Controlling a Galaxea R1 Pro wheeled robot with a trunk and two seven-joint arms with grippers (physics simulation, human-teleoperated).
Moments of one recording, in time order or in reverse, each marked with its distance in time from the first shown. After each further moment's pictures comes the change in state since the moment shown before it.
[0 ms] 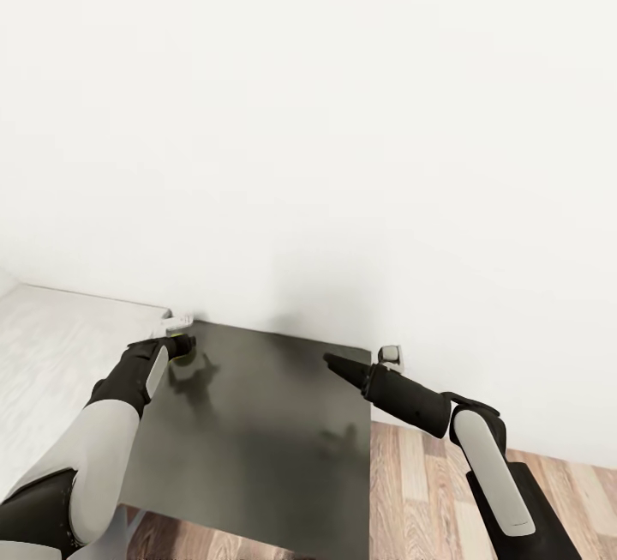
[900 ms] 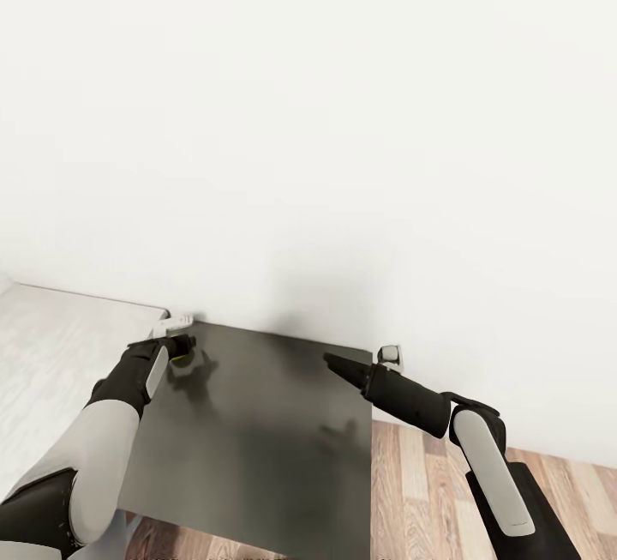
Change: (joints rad) left arm 0.001 0.000 0.000 0.000 0.000 -0.001 0.000; right arm 0.000 0.001 0.000 0.000 0.000 0.000 0.001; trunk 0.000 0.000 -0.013
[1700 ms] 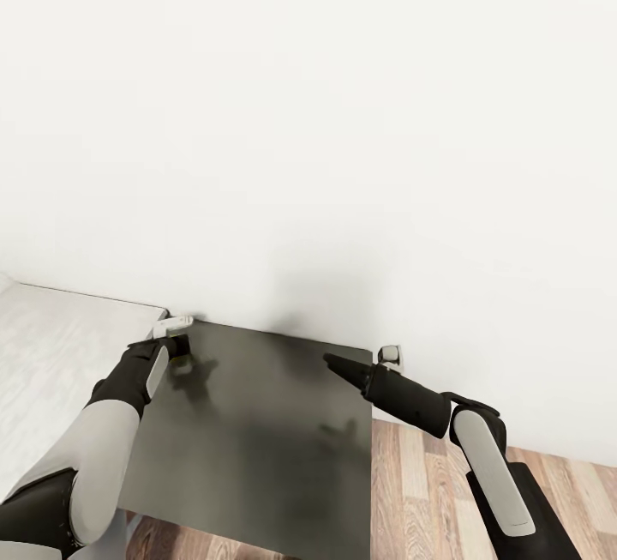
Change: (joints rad) left arm 0.000 -0.001 0.000 0.000 0.004 0.001 0.003; right arm 0.000 -0.001 0.000 0.000 0.000 0.000 0.000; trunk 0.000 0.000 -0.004
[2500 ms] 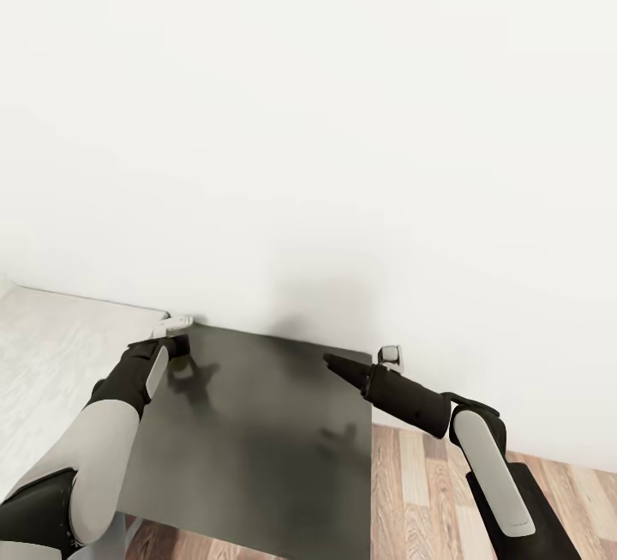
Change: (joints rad) left arm 0.000 0.001 0.000 0.000 0.001 0.003 -0.003; right arm 0.001 0.001 0.000 0.000 0.000 0.000 0.001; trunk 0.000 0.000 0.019
